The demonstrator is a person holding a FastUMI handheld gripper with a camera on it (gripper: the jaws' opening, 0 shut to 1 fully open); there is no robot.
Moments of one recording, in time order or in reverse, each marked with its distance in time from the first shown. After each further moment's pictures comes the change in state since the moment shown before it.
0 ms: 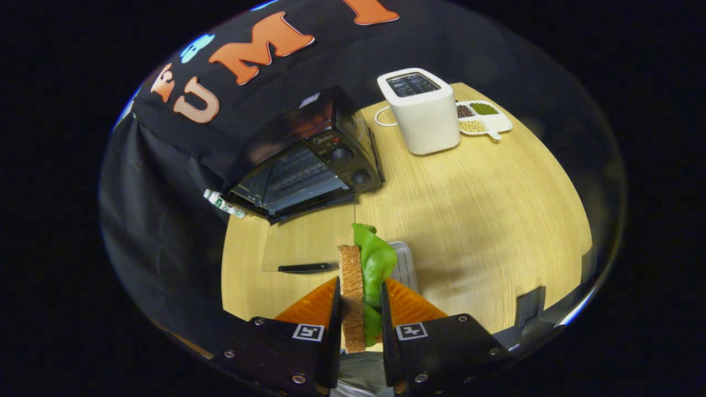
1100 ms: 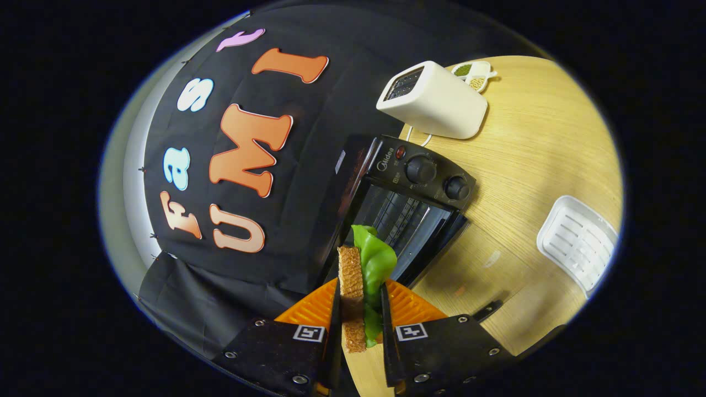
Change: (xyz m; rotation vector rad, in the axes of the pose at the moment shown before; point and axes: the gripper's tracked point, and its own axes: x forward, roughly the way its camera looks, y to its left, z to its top) arm 0.104 0.132 0.054 0.652 -0.463 0.324
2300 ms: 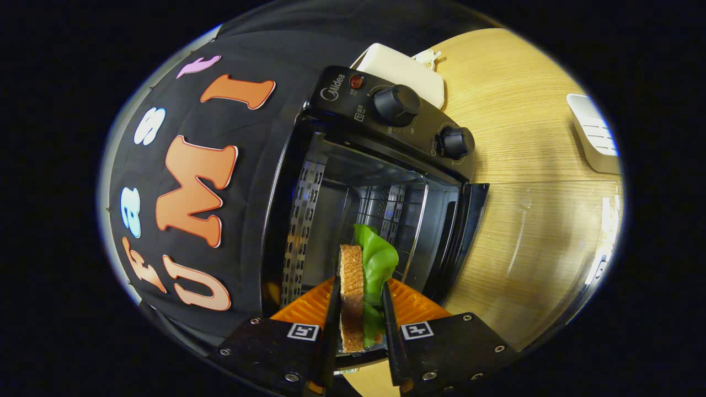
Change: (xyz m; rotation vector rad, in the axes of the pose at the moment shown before) arm 0.143 -0.015 -0.007 0.212 -0.279 -0.166
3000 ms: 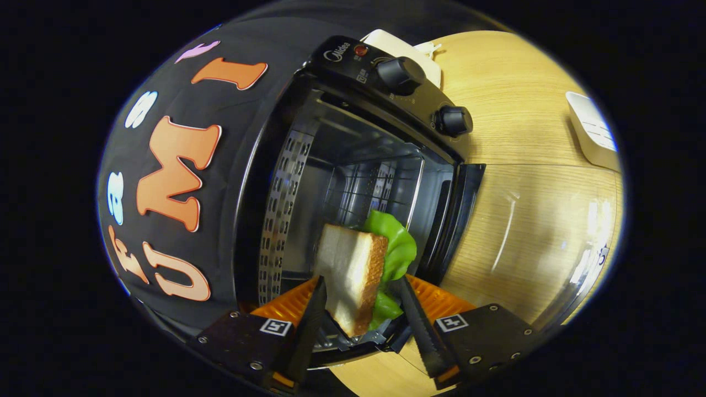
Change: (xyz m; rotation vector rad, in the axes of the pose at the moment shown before) arm -0.002 -0.016 -0.027 -0.063 0.083 -0.116
